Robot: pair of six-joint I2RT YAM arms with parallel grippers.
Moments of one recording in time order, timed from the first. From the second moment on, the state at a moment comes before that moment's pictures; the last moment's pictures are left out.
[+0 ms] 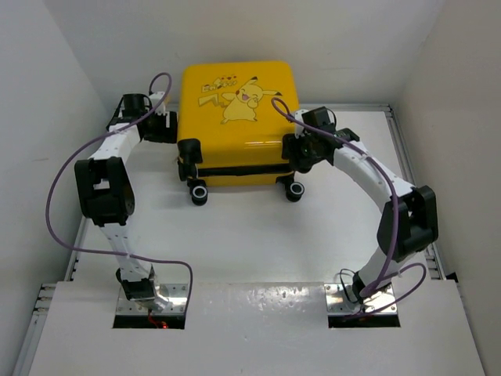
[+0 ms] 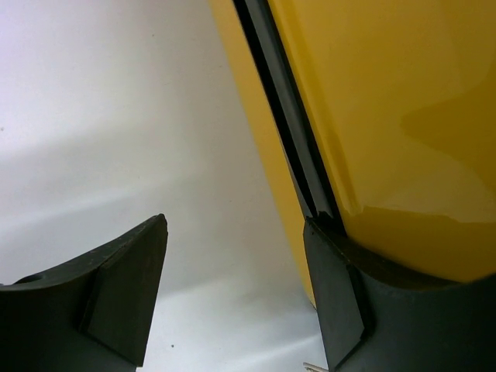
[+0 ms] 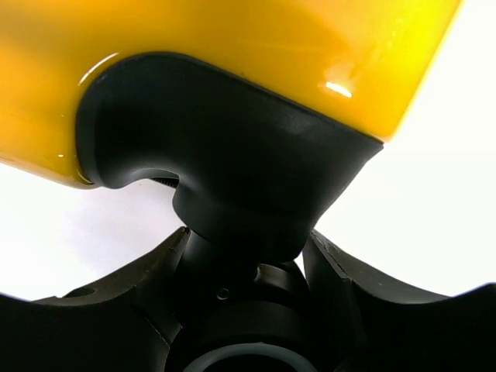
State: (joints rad) left arm 0.10 1.97 1.61 -0.41 0.39 0.15; right arm 0.38 1.66 1.37 -0.61 -0.02 -0.03
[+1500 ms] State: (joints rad) left arm 0.26 2.12 1.69 -0.26 0.77 -0.04; right arm 0.33 1.42 0.51 0.23 -0.09 0.14
